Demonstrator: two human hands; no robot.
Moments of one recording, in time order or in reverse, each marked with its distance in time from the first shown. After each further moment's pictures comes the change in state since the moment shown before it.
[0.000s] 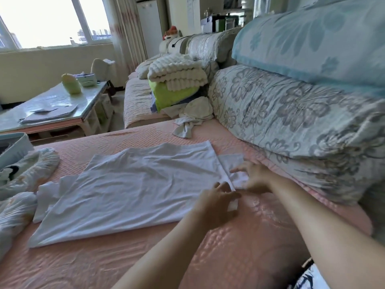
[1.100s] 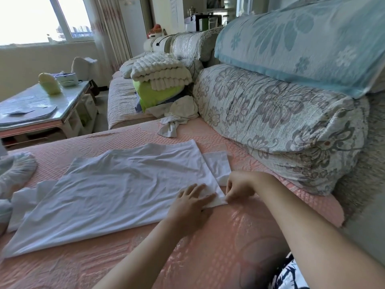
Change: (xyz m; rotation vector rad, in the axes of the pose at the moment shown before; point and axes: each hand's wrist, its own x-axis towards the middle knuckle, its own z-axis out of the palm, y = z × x) left_hand -0.028 -0.012 0.010 0.027 -0.096 -0.109; right_hand -0.017 -0.006 -0.001 0.038 -0.293 0.097
